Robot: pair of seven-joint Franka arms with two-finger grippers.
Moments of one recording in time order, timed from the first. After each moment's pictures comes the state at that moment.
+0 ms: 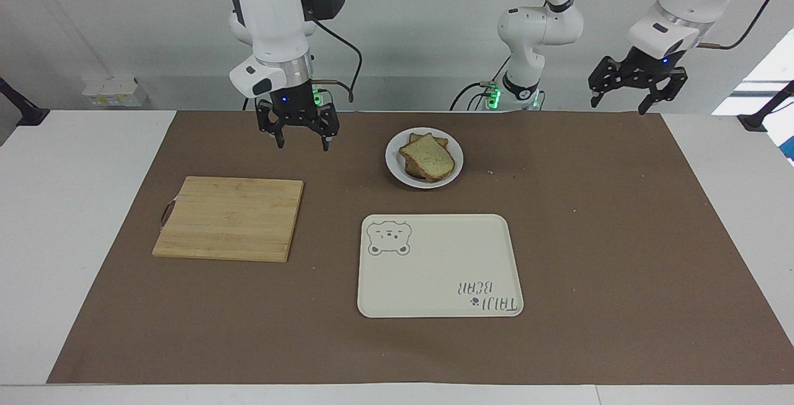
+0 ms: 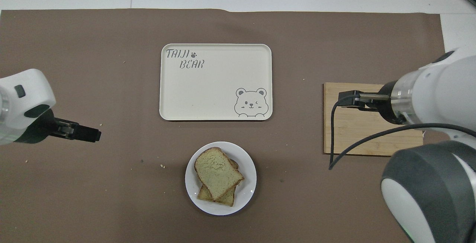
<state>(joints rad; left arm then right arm) -0.15 -0.18 0.01 -1.94 -0.16 1.71 0.16 0.09 -0.11 0.14 -1.76 -0.04 1.77 0.40</state>
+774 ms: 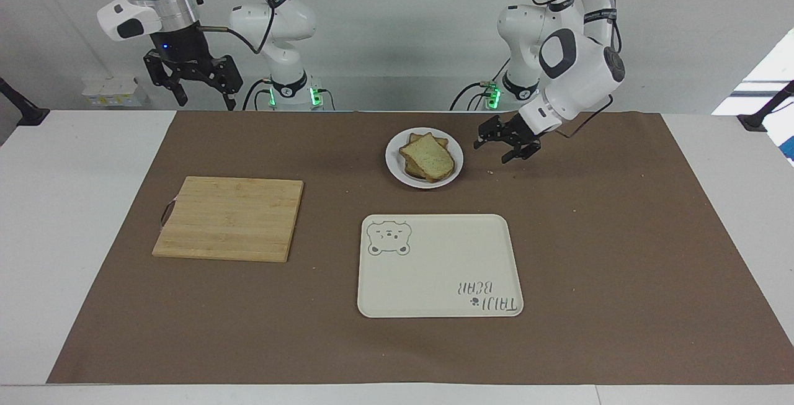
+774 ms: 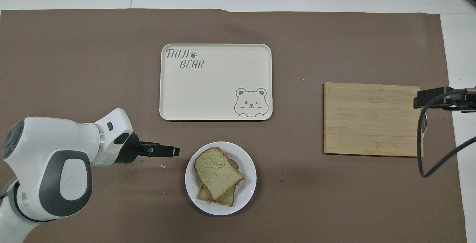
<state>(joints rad) -0.29 -0.19 0.00 -2.40 -0.75 2.17 0.35 0.06 -0.11 -0.03 -1.62 -0.03 1.57 0.13</state>
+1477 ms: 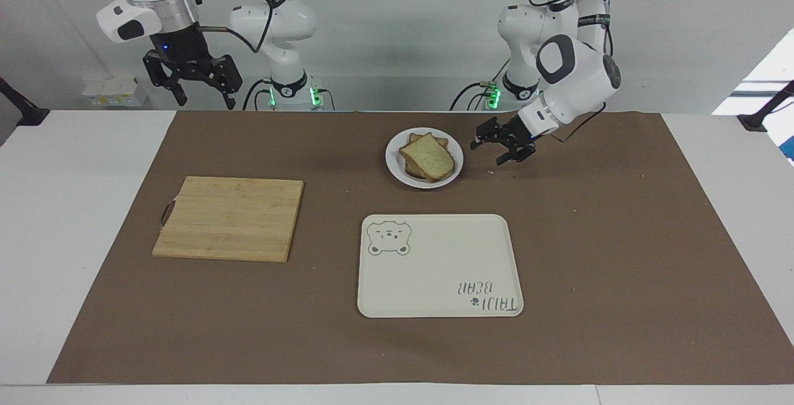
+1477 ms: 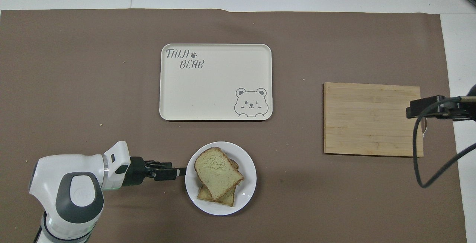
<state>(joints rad) -0.29 -0.18 0.01 -2.64 -1.21 2.24 0.83 0.06 -0.11 -0.02 -1.61 0.01 1.51 0.10</state>
